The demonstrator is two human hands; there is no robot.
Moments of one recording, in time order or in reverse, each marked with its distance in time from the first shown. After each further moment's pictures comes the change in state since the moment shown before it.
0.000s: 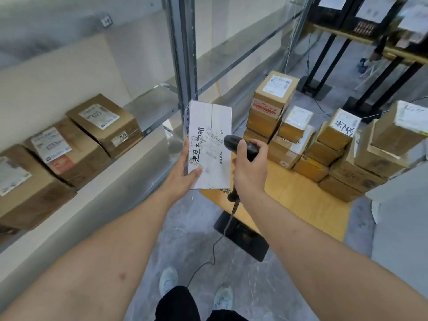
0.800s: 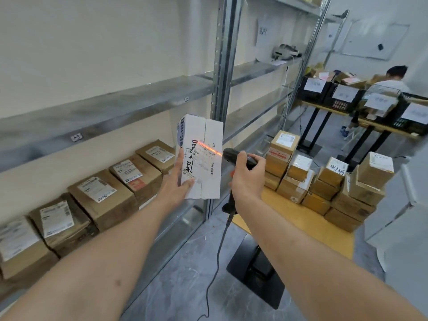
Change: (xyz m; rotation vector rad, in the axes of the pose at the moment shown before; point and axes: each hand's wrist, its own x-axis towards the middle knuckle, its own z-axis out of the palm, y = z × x) left_hand -0.140 0.058 -0.166 0.147 0.202 0.259; right_hand -0.195 -0.118 0.061 0.131 0.004 -0.087
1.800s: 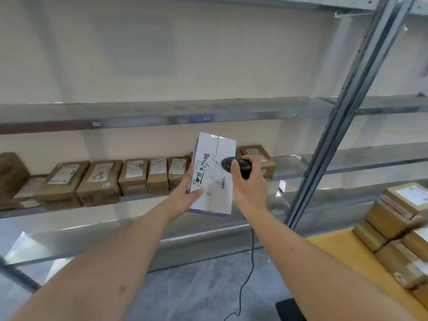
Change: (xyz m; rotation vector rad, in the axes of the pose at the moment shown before) left_hand -0.231 0.055 -0.037 -0.096 0.443 -0.337; right_hand -0.102 0.010 -0.004 -0.174 -0.797 -0.477
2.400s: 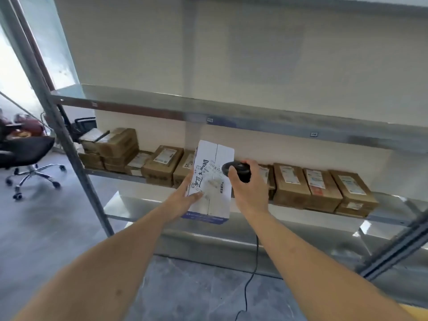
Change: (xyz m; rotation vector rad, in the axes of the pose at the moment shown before) left_hand -0.143 -0.085 -0.219 -0.019 0.396 -0.164; right_hand -0.092 -0.092 0.219 0.029 -0.411 -0.150
